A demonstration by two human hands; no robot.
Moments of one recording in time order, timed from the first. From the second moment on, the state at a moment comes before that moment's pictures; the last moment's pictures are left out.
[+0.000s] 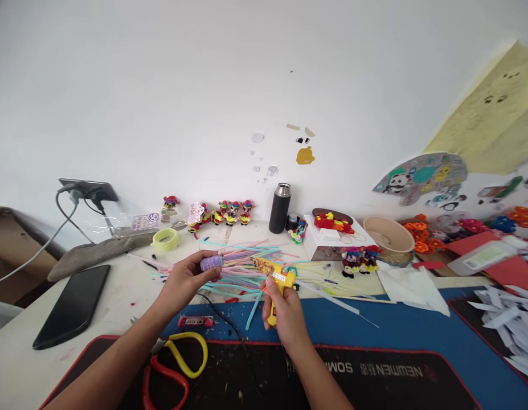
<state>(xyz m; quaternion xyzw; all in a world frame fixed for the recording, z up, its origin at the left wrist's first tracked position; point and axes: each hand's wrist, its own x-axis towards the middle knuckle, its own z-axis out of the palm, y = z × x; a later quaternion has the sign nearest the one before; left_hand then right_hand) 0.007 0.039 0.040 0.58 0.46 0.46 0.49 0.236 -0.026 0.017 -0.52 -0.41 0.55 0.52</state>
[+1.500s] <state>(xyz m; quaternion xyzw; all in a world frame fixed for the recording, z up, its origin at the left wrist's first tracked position) 0.019 0.023 0.039 0.66 0.42 0.42 0.46 0.207 -0.018 0.027 -0.47 -0.44 0.60 0.47</state>
